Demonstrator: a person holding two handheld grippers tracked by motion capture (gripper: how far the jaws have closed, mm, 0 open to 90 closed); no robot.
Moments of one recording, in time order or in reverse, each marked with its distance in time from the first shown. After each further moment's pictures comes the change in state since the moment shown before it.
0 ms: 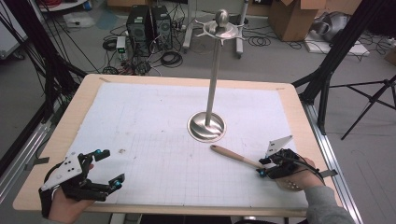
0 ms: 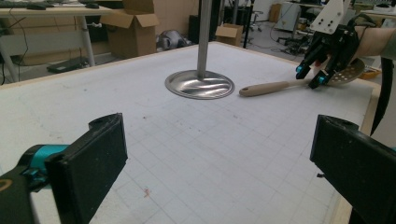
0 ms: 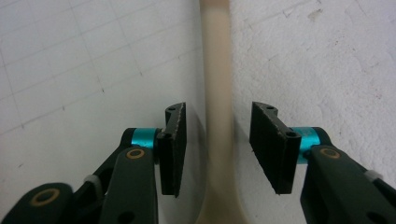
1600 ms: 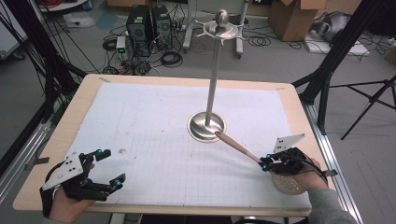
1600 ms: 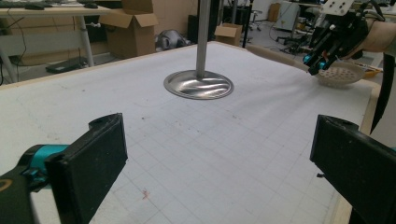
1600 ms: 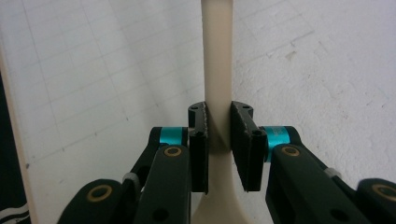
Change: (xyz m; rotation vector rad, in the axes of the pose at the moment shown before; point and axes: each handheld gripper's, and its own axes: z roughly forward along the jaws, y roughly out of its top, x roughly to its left) left arm -0.001 0.000 0.002 0.003 -0.005 0.003; right arm 0.005 0.001 -0.024 -0.144 -0.007 0.034
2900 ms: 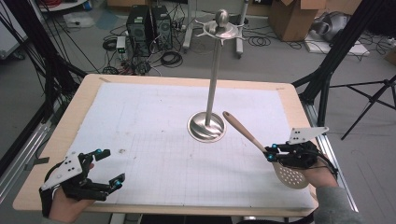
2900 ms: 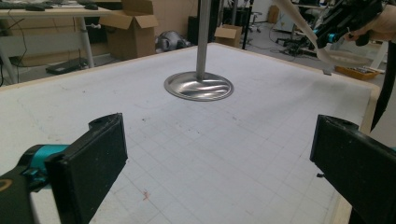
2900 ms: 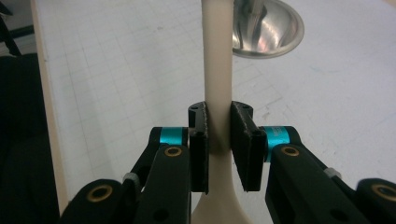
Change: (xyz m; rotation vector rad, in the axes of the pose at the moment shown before) left arm 0.001 0.001 -0.001 -0.009 0.003 -0.002; right arm -0.001 0.016 -0.042 -0.206 0.001 0.008
